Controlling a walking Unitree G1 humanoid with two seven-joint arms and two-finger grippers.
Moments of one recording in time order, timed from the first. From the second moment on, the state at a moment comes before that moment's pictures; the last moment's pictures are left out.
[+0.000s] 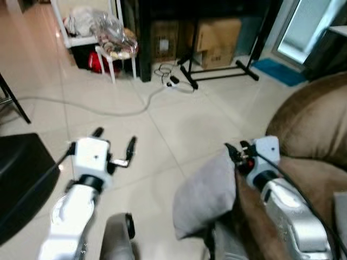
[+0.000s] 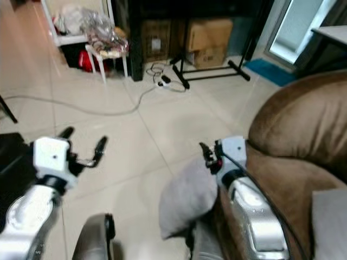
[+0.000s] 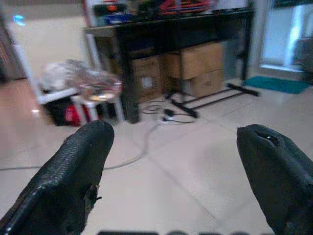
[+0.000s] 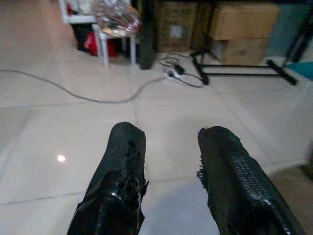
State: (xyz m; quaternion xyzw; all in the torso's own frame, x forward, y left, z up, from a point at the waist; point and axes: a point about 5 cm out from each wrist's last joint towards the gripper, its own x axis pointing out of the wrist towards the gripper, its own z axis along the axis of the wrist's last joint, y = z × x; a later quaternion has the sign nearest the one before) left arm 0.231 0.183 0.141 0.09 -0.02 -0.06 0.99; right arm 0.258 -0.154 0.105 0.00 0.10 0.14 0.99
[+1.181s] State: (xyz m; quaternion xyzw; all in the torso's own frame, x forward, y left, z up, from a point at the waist) left arm 0.212 0.182 0.109 0.15 0.09 -0.17 0.97; right arm 0.301 -0.128 0.047 -0.03 0.22 0.18 0.96
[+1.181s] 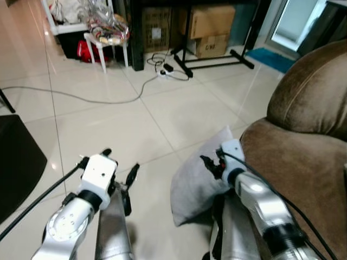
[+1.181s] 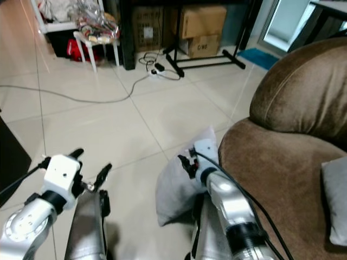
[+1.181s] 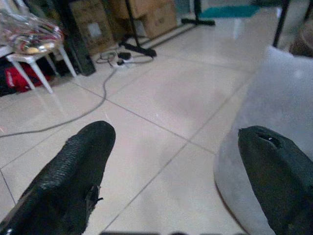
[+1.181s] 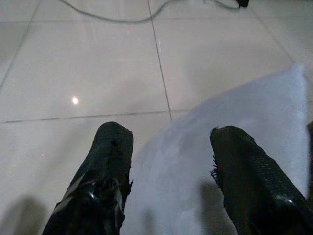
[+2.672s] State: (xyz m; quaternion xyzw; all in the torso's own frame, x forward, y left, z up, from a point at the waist) left arm 0.176 0.174 0.130 0.03 0.16 -0.38 0.91; right arm 0.328 -0.147 0.029 0.00 0.31 0.09 0.95
